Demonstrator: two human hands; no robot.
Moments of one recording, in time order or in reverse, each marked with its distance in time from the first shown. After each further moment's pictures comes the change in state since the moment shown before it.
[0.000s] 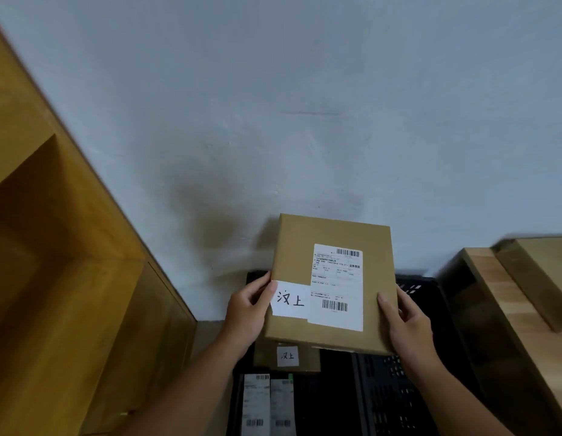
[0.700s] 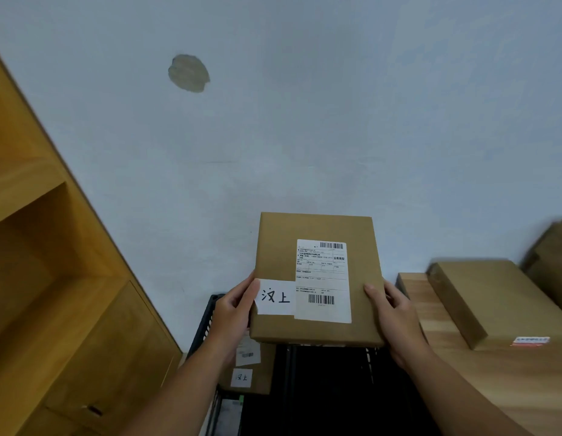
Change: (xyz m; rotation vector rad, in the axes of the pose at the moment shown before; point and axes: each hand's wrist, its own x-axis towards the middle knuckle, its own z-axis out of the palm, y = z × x) left_hand -0.142 0.093 0.207 -0.193 0.133 0.119; right_hand 0.032 -0.039 -0.236 0.187 -0.190 -0.118
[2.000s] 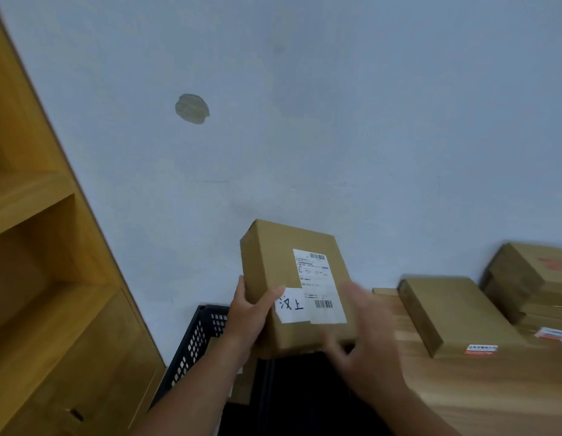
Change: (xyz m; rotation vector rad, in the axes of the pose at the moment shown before) left_hand -0.082 0.053 0.076 -0.049 0.015 -0.025; right_hand -0.110 -0.051 -0.033 -0.705 0.029 -0.886
